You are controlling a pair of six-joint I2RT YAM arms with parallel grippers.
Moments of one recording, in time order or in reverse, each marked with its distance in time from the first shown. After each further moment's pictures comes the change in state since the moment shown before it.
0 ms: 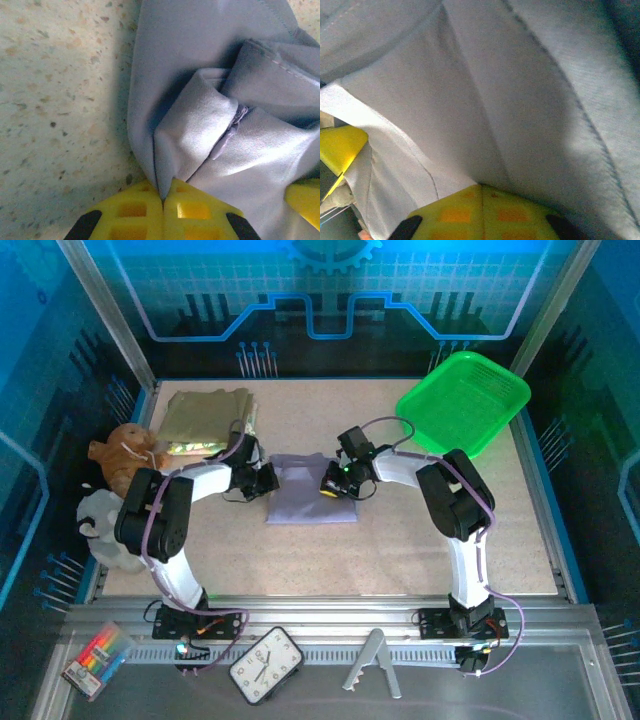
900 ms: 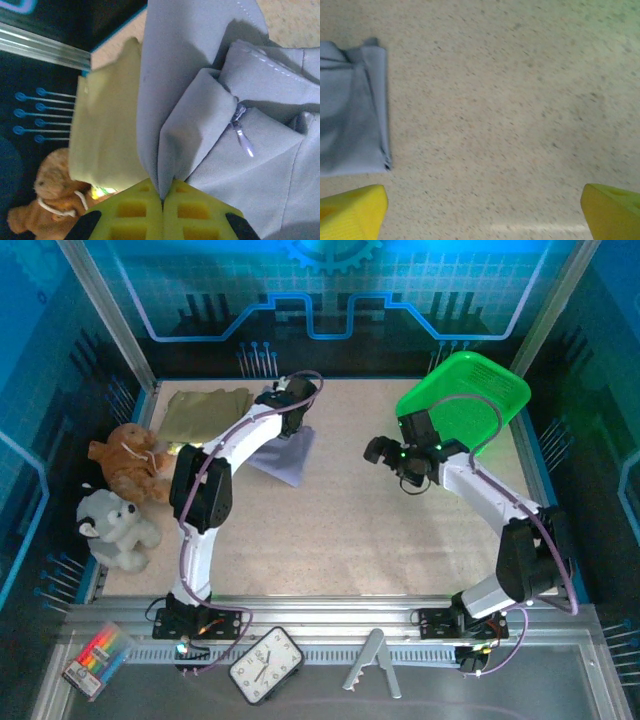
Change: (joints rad) left arm -0.193 0.386 0.931 -0.575 -1.157 0.642; right arm -0.191 -0.578 -0.193 -0.265 0.398 -0.096
